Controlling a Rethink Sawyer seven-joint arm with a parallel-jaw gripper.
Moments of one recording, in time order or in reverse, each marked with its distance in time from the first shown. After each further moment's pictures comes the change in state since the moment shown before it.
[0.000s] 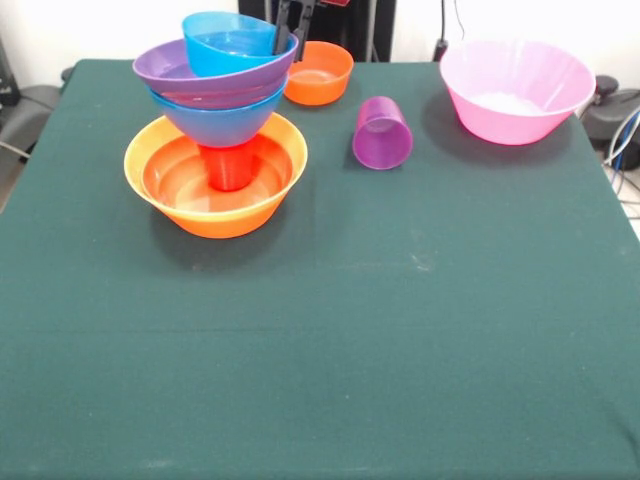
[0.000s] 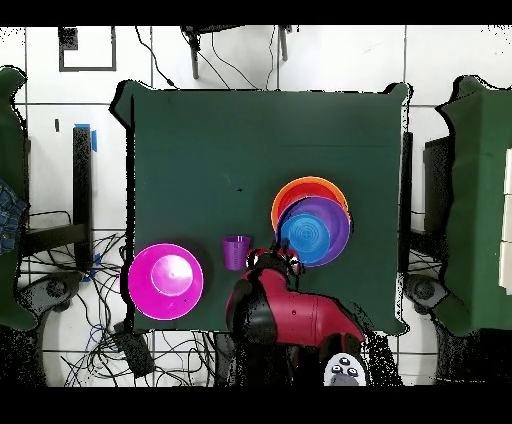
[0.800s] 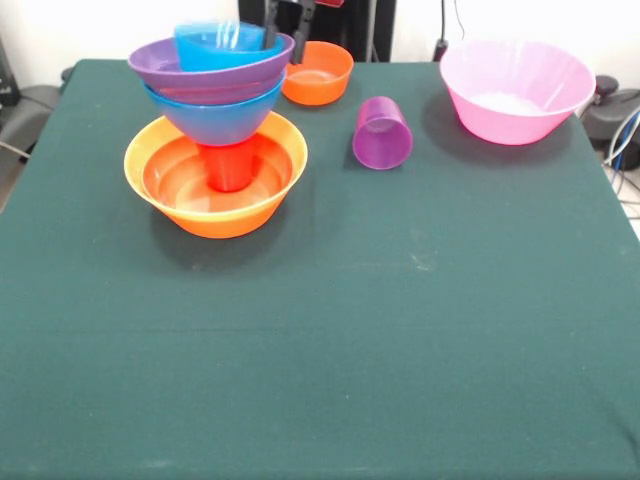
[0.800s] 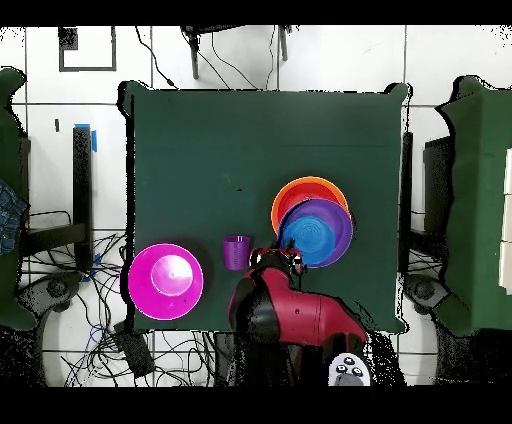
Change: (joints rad) arm -0.016 0.006 0.003 -0.004 0.009 0.001 0.000
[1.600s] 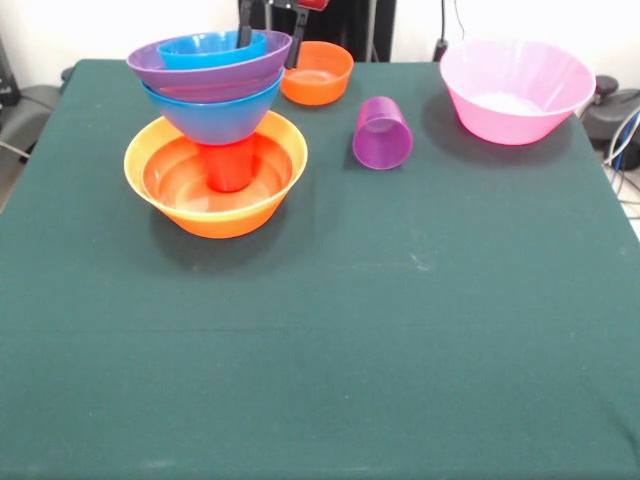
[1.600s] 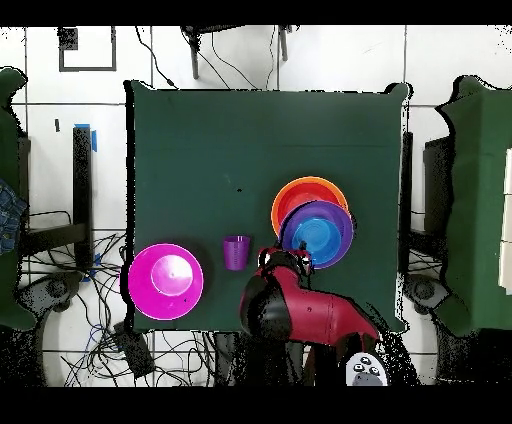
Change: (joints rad) arm -0.059 -0.002 0.027 0.000 0.001 0.030 0.000
